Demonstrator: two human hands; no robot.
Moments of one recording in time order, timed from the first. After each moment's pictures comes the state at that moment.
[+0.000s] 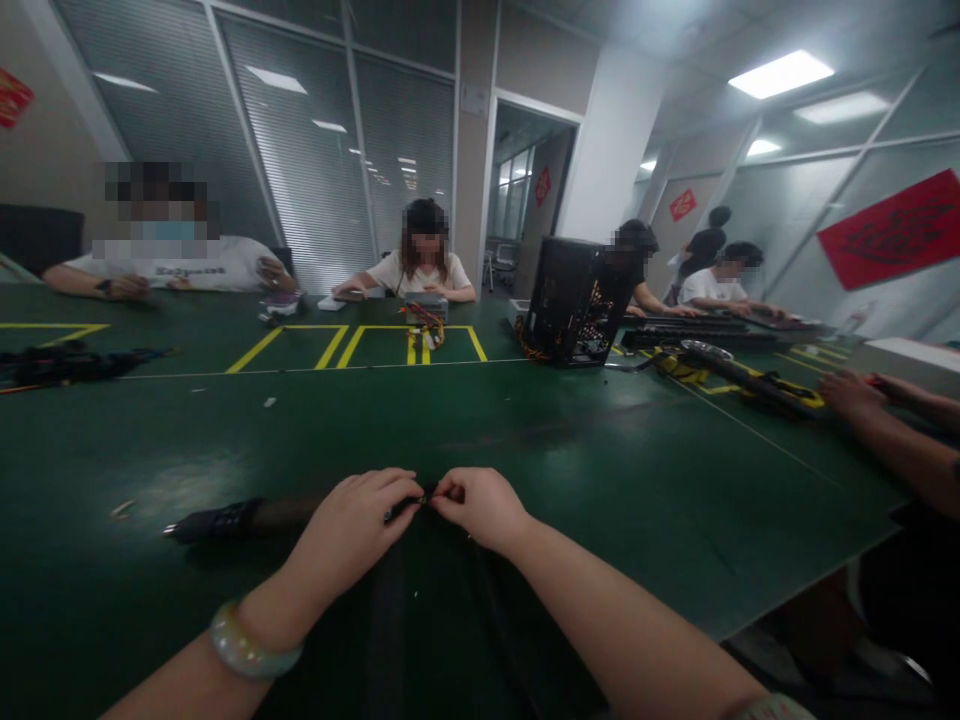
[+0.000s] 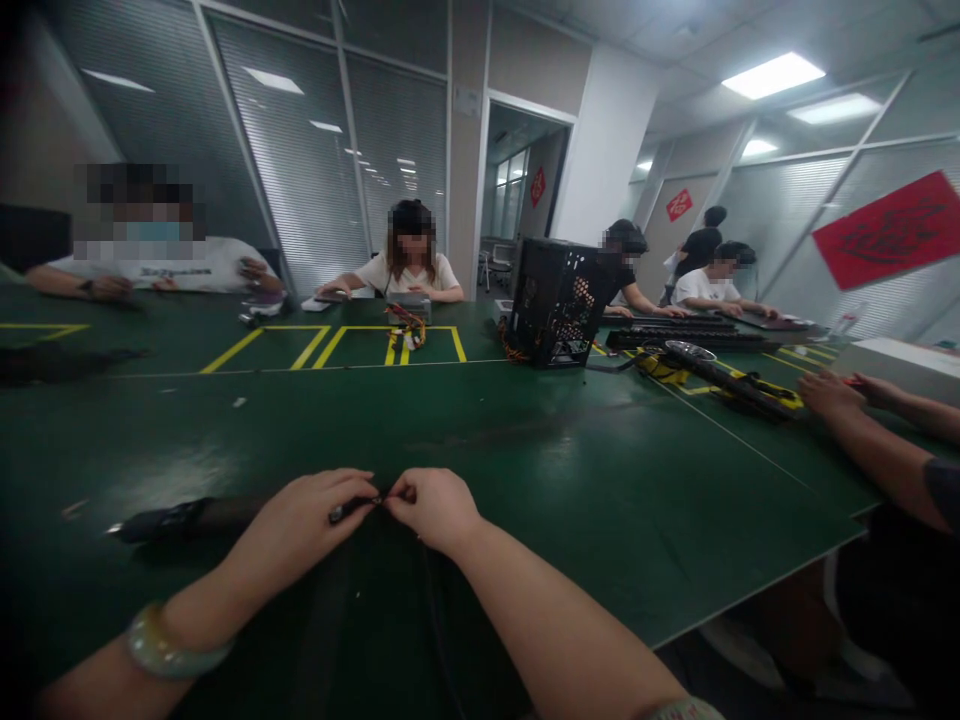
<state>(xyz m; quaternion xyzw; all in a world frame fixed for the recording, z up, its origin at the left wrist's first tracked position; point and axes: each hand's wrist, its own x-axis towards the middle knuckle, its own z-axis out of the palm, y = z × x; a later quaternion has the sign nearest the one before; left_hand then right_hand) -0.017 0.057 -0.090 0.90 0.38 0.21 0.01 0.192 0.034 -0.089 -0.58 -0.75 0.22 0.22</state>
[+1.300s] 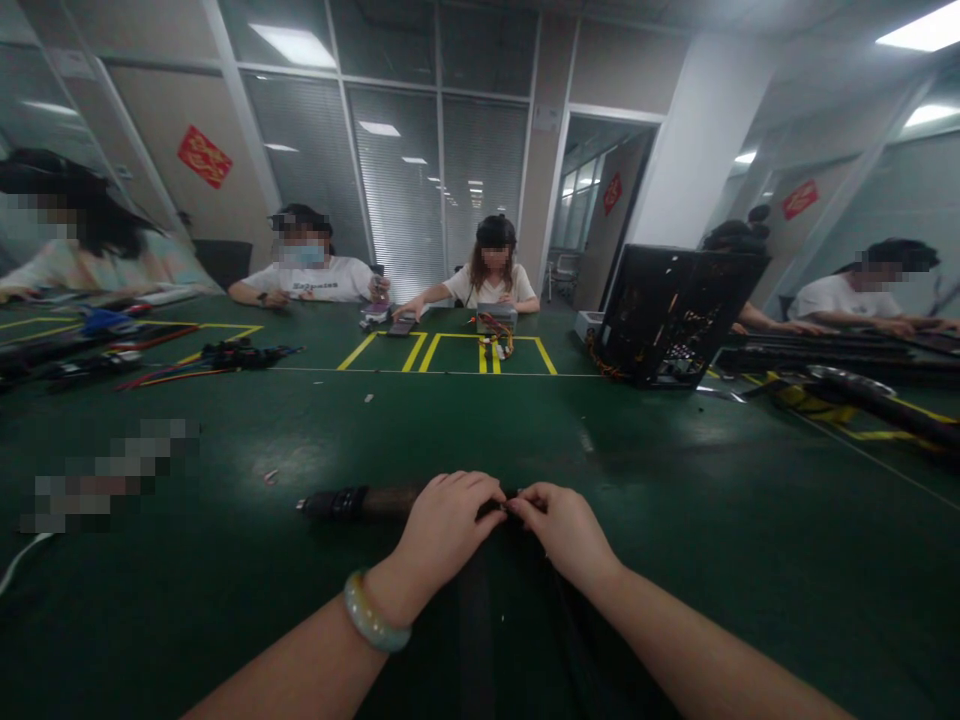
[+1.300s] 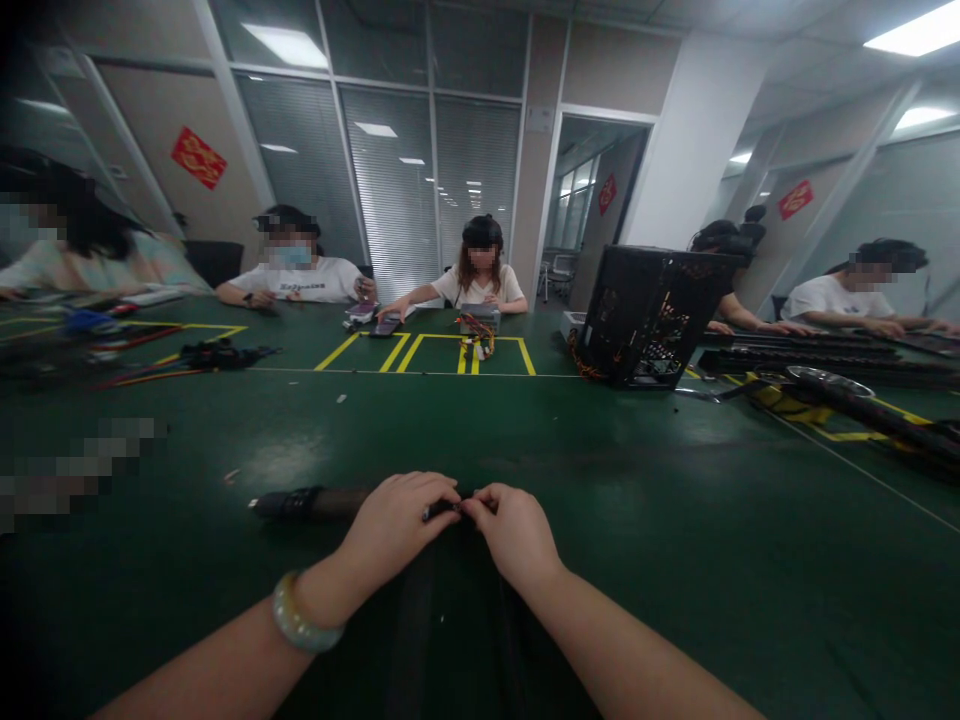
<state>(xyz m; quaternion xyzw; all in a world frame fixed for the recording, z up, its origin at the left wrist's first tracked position) -0.009 0.057 -0.084 0.87 0.43 0.24 0.06 0.178 0.041 -0.096 -0.63 -0.65 0.31 0.29</state>
